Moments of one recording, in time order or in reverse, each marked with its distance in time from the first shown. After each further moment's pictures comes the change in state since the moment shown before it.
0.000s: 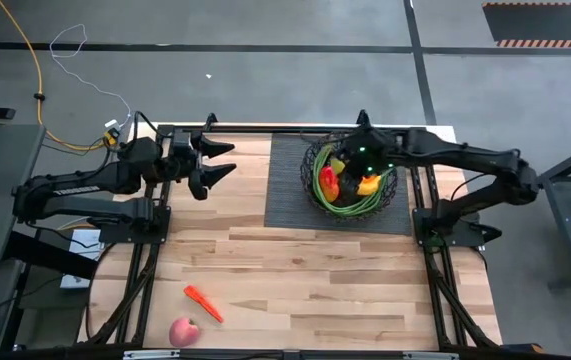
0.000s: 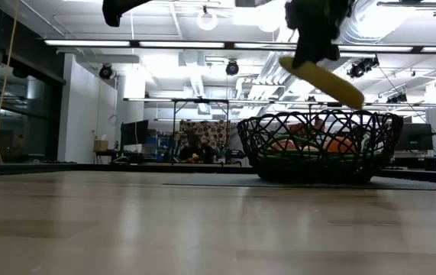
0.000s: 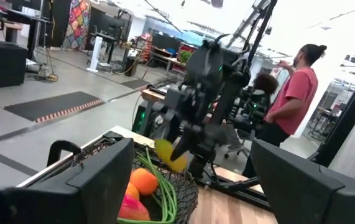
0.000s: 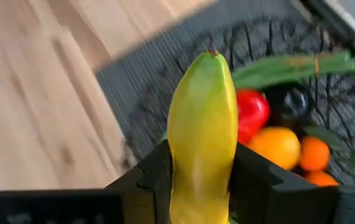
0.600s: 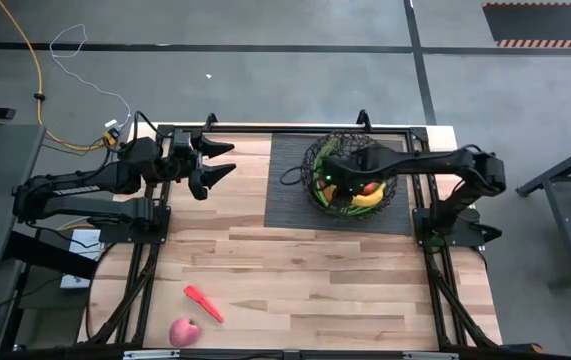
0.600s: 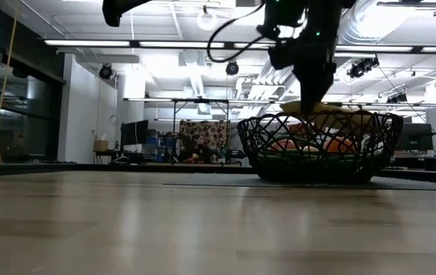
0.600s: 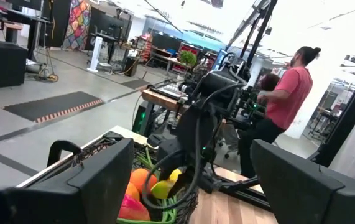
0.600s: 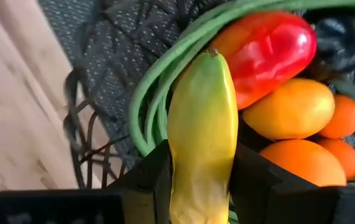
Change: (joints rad) left arm 0.000 0.000 0.000 0.001 0.000 0.000; right arm 0.107 0.260 0.000 -0.105 0.092 -0.015
